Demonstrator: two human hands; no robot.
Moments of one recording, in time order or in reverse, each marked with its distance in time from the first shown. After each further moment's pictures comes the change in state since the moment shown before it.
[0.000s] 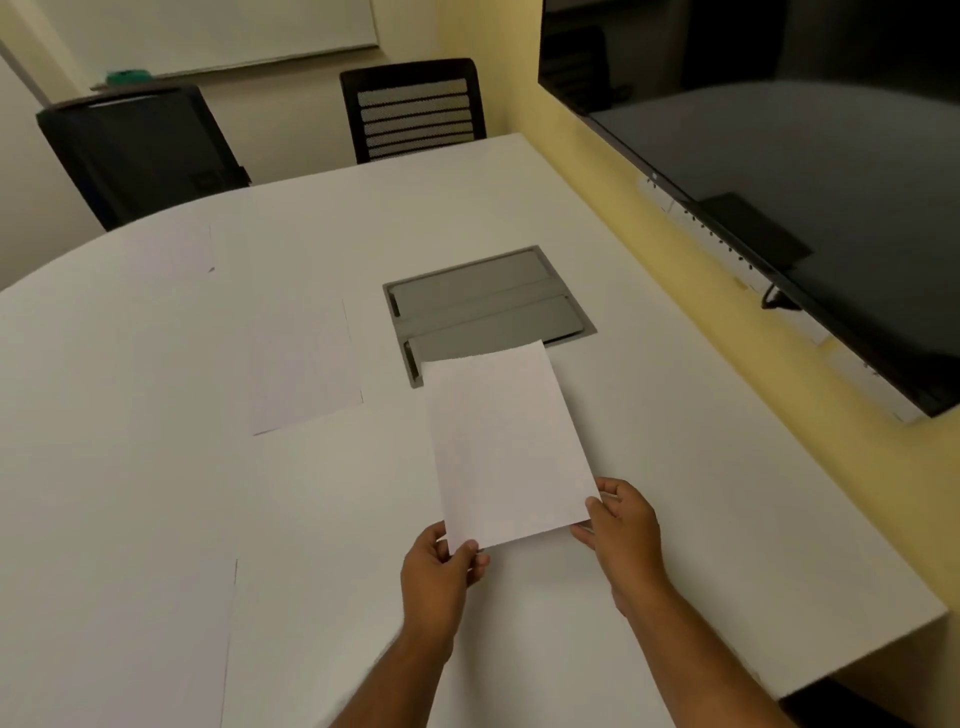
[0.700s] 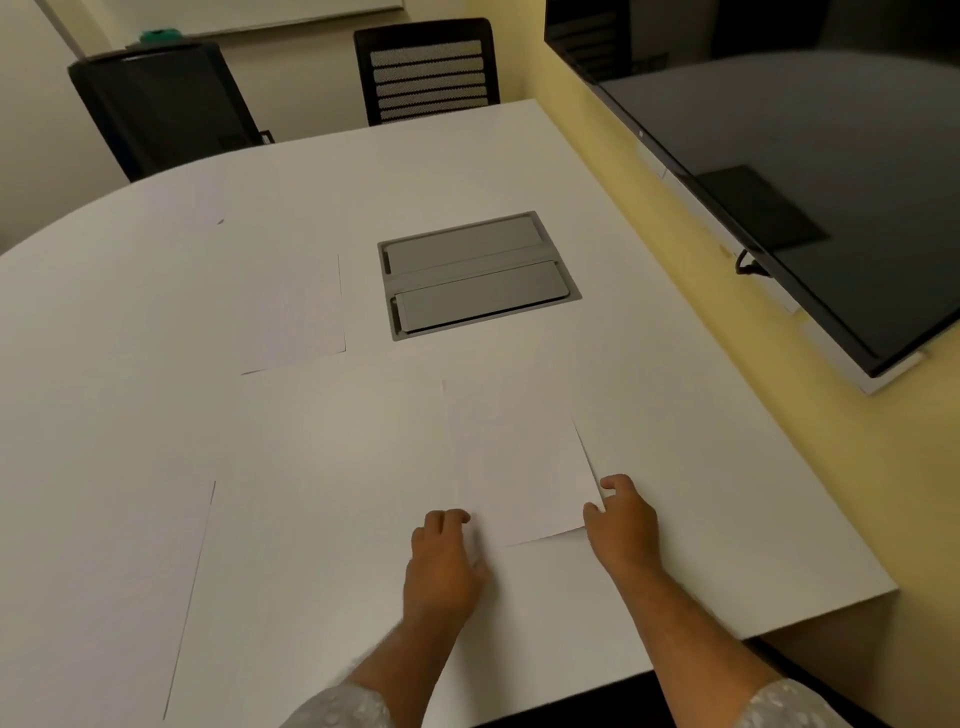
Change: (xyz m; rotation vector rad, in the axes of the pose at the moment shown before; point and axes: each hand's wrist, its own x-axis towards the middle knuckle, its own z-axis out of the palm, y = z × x) left_hand -0.055 -0.072 0.051 1.161 -0.018 0.241; right_hand 0.018 0.048 -0.089 -0.660 -0.032 -0.070
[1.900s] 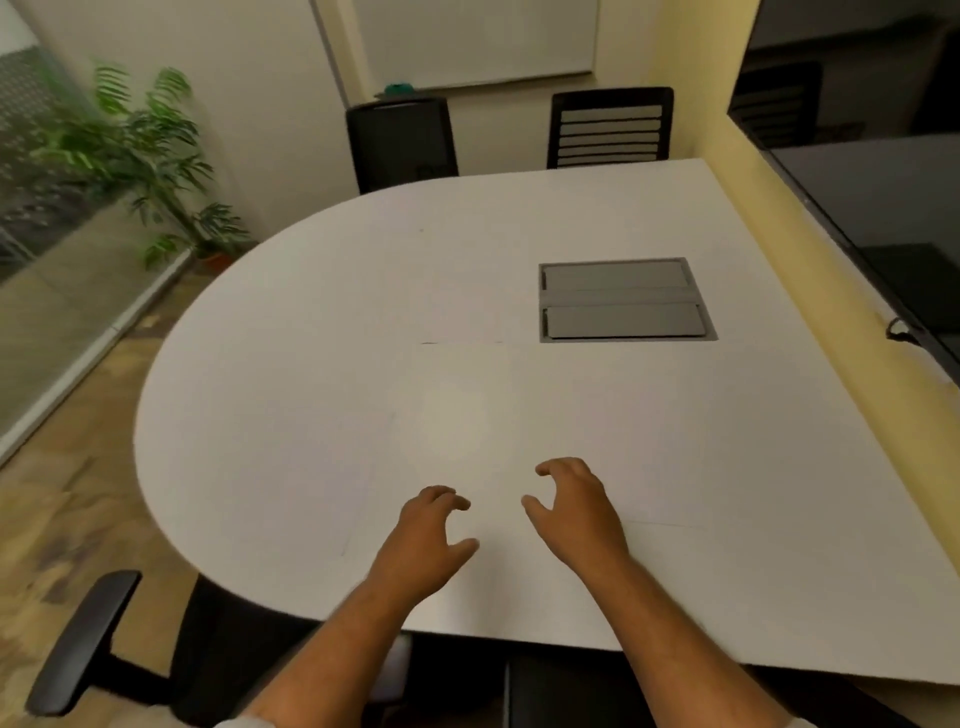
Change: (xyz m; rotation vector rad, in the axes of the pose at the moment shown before) left_hand -0.167 -0.080 -0.156 -0.078 0.174 -0.035; right_hand -0.190 -0.128 0.027 -0.254 -0.323 -0.666
